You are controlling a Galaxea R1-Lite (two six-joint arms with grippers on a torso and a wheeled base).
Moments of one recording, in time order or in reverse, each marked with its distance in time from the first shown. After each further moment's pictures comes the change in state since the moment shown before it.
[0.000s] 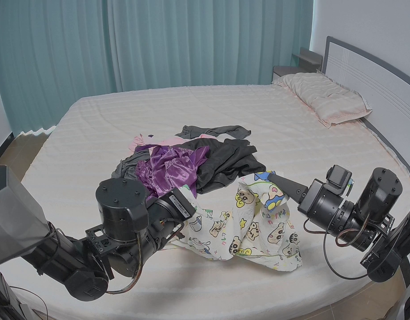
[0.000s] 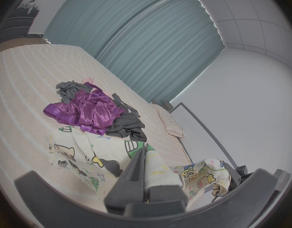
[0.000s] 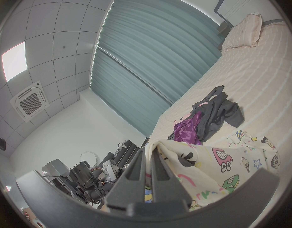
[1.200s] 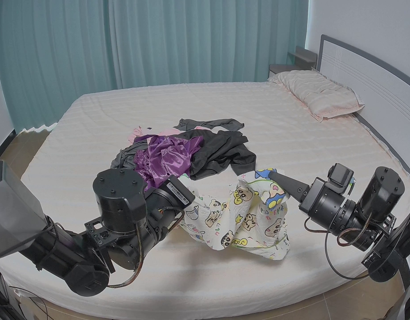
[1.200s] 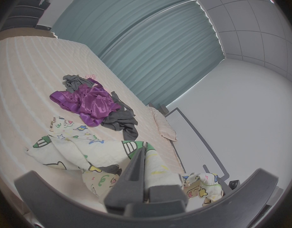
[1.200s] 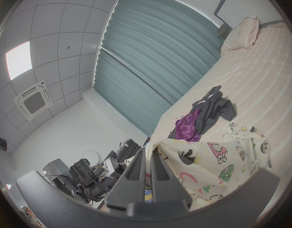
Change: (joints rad) left arm 0.010 -0.005 -0.044 -0.006 0.009 -0.071; right arm 0.005 -0.014 -0.002 0.000 -0.007 -0.002
